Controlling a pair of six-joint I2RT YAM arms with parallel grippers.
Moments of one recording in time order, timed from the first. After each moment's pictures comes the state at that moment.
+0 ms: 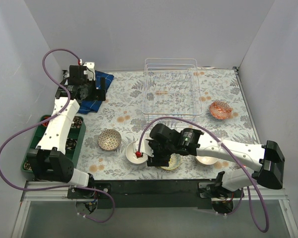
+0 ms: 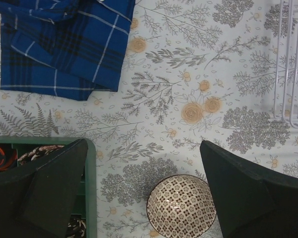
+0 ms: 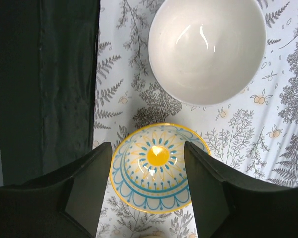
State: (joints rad) left arm -0.12 1.44 1.46 -0.78 -0.03 -0.04; right arm 1.18 1.34 1.10 -0.75 -0.26 -0.52
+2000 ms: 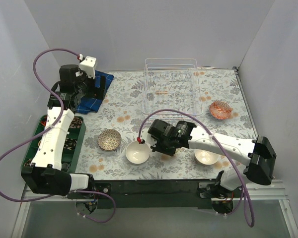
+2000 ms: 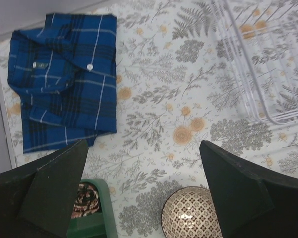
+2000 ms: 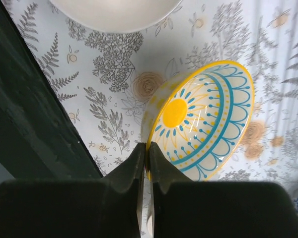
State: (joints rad) left arm -0.09 1.29 1.41 -0.65 0.12 0.15; right arm 1.16 1.45 1.15 -0.93 0.04 -0.22
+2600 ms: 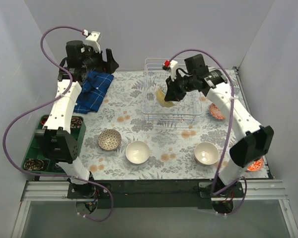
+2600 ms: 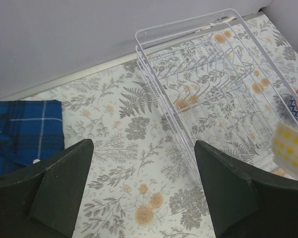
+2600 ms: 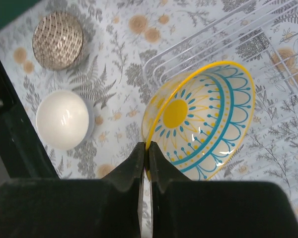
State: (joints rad) left arm -0.08 1.66 1.79 -0.46 0.44 0.01; right arm 0.55 1.60 1.73 -0.94 -0.54 -0.29
